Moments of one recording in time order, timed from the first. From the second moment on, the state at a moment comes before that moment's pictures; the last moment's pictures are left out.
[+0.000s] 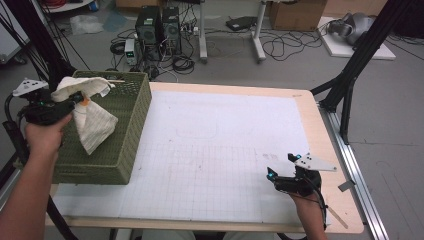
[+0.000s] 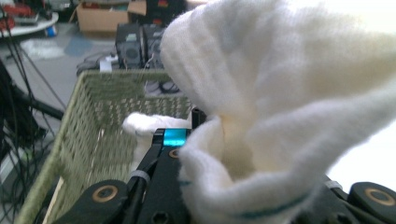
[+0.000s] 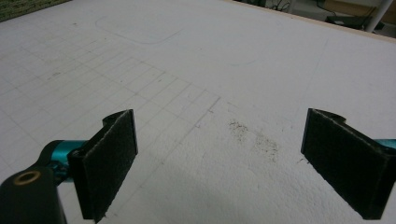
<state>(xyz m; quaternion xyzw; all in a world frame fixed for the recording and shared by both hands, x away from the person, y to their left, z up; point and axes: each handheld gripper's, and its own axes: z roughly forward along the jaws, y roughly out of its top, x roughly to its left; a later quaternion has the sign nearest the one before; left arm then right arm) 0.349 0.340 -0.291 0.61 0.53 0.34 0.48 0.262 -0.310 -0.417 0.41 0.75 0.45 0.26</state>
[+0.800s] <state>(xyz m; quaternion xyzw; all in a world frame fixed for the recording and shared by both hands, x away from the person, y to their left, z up) 0.330 0.276 -0.226 0.62 0.41 0.34 0.57 0.262 -0.310 -0.416 0.41 0.75 0.45 0.26</state>
